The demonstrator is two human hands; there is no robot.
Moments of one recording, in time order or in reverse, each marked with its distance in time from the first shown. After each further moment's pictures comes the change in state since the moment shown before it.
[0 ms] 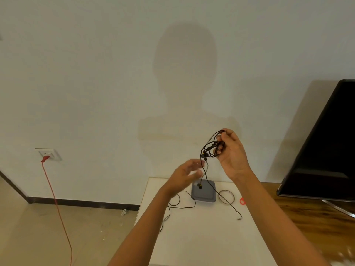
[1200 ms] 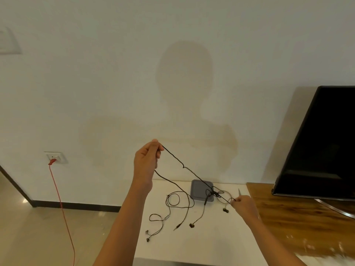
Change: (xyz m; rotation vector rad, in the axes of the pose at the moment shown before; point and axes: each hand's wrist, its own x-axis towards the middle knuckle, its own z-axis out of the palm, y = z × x) left_hand -0.081 0.106 -0.028 -0.194 0.715 0.098; right_hand -0.059 0.097 -0.173 -1.391 0.335 0.394
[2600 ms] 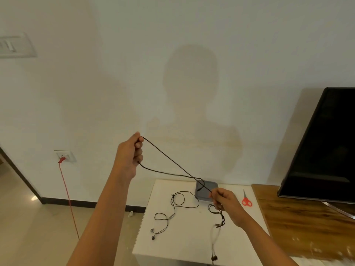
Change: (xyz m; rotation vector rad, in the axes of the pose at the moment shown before) left_hand 0.021 0.039 -0.051 -0.180 0.100 -0.235; right_hand -0.066 -0.060 0.000 0.686 -0.512 -0.373
